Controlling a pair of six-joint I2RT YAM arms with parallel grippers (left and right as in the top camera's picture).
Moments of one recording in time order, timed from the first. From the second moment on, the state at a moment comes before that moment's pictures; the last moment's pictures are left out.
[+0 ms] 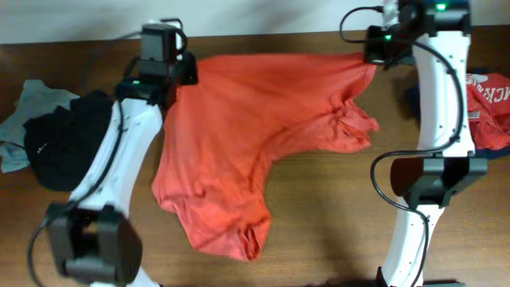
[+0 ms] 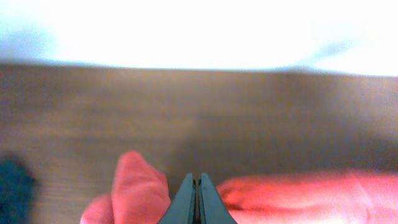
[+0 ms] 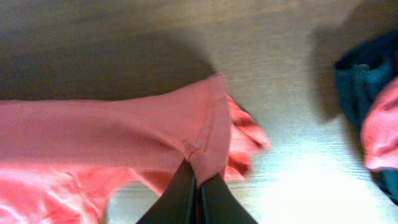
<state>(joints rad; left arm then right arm) -0.17 1.79 1.60 -0.46 -0.13 -0.15 -0.04 2.27 2.65 -1.54 -0.10 0.12</state>
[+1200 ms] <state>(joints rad) -0.21 0.90 1.60 -0.58 -0.29 -0.07 -0.07 1.40 2.76 -1.69 -0.05 0.16</state>
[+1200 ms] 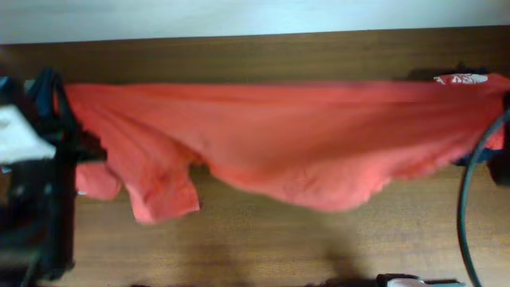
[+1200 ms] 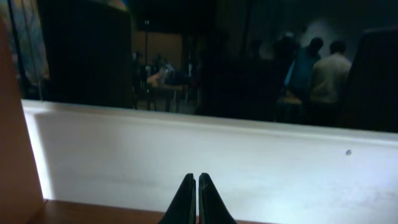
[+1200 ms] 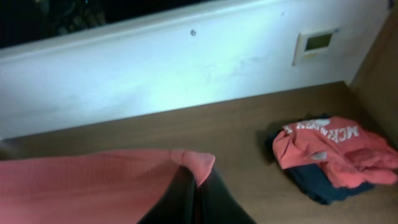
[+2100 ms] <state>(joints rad) -0.22 1.55 1.61 -0.57 -0.30 -0.07 -0.07 1.88 2.37 -1.58 0.14 0.16</state>
